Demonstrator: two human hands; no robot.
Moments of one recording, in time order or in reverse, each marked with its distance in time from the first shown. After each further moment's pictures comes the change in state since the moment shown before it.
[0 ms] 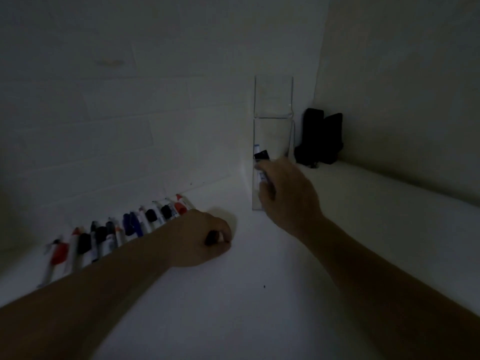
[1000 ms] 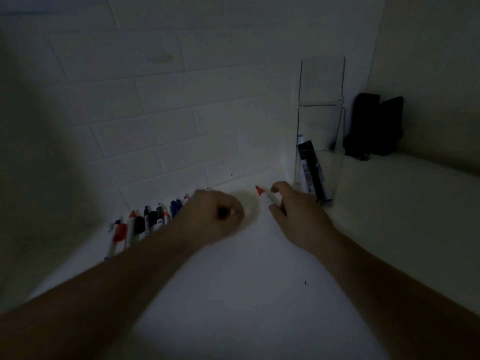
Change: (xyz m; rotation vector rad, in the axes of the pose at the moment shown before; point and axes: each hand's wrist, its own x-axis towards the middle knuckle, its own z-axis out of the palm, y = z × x) left_hand -0.032 -0.010 -0.021 -0.215 0.324 -0.189; right_hand -0.028 -0.029 0.053 0.256 -0.382 0.132
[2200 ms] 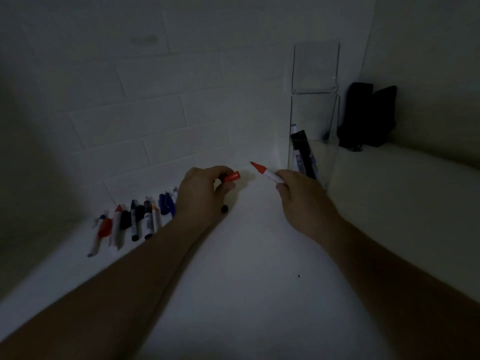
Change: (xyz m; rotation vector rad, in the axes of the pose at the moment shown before) left_hand 0.034 -0.025 0.035 0.165 0.339 -0.213; right_hand 0.007 0.019 -0.006 0.042 0.048 0.070
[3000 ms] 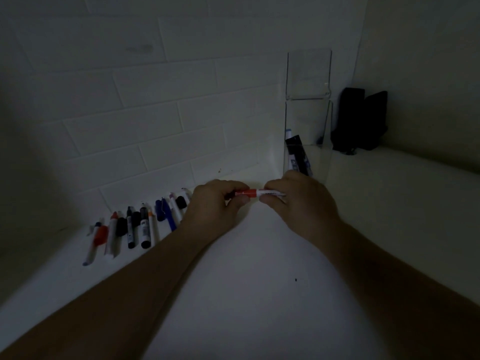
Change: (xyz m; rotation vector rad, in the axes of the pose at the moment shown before) left_hand -0.013 0.025 0.001 -0.153 -0.077 0.193; right_hand -0.005 -0.014 -0.023 -0.191 0.048 -0.194
